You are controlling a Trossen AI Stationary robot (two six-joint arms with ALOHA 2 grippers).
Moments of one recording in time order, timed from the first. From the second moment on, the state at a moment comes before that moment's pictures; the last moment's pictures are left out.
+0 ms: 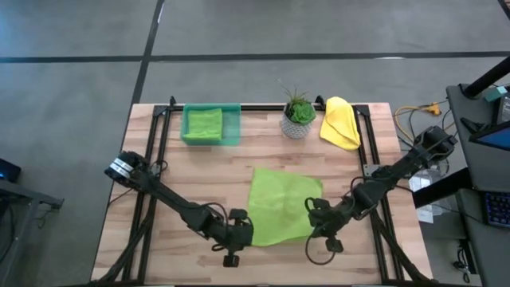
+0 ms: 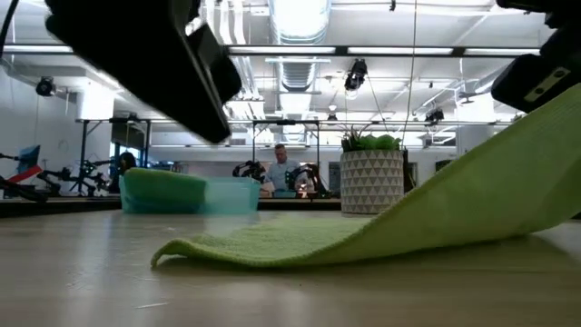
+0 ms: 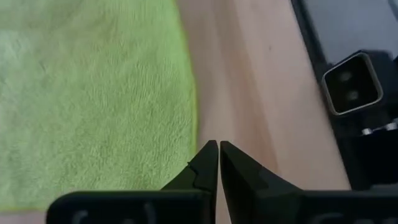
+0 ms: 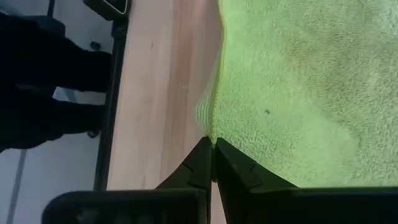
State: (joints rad) left arm -0.55 1.81 1.15 -0.15 -0.13 -0.44; right arm 0.62 1.36 0.76 -0.31 -0.06 0.64
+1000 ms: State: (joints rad) left arm -0.53 1.94 1.17 -0.28 -0.13 -0.38; right arm 0.61 1.36 0.76 -0.30 -0.11 0.71
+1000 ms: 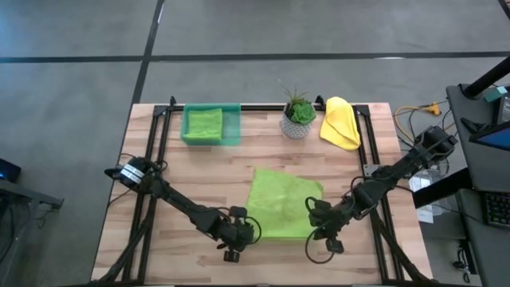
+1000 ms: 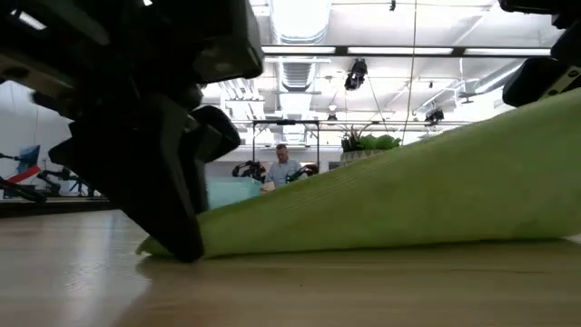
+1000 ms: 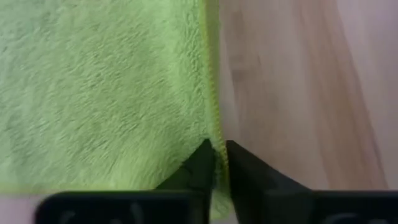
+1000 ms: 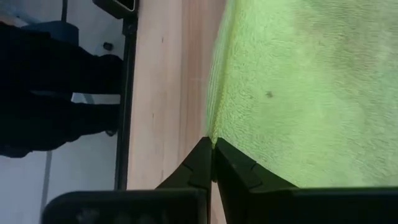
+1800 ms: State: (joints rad) left arm -0.50 1.76 1.18 -0.33 -0.05 -0.39; right arm 0.66 1.31 0.73 -0.37 -0.05 0.81
